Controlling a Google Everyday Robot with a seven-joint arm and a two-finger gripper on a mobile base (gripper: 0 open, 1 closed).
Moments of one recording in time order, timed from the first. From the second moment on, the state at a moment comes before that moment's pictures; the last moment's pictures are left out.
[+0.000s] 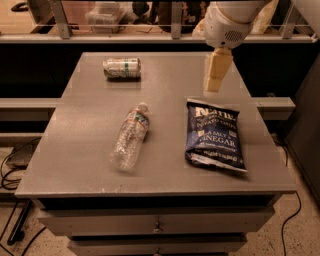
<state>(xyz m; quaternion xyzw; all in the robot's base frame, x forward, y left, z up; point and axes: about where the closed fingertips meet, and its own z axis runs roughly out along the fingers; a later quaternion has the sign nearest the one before) 0.615 -0.098 0.963 -0.73 0.65 -0.03 0.21</state>
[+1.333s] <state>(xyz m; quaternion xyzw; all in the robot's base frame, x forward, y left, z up) 0.679 -0.045 0.945 -0.77 0.61 -0.01 0.21</state>
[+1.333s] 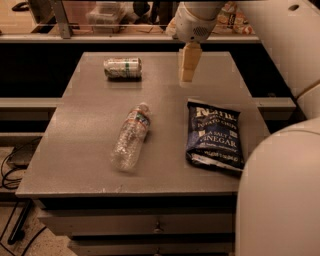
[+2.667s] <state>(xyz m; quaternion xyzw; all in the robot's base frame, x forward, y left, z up) 0.723 0.066 0.929 -0.81 0.54 -0.04 0.21</state>
